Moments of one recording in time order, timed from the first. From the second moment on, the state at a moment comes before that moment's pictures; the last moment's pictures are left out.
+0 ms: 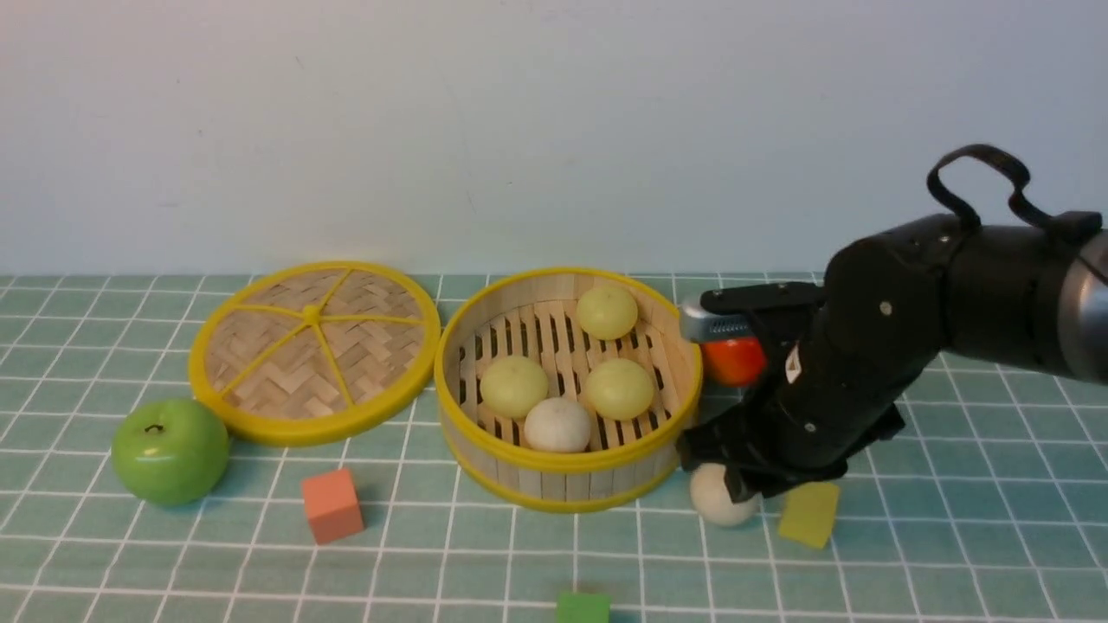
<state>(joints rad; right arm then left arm) 0.48 1.78 -1.19 0.09 0.70 0.27 -0.11 -0.01 0.03 0.11 0.39 -0.33</state>
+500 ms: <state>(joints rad) 0.42 1.85 -1.19 0.16 0.59 0.26 -0.11 -0.01 0.03 0.11 0.39 -0.33</state>
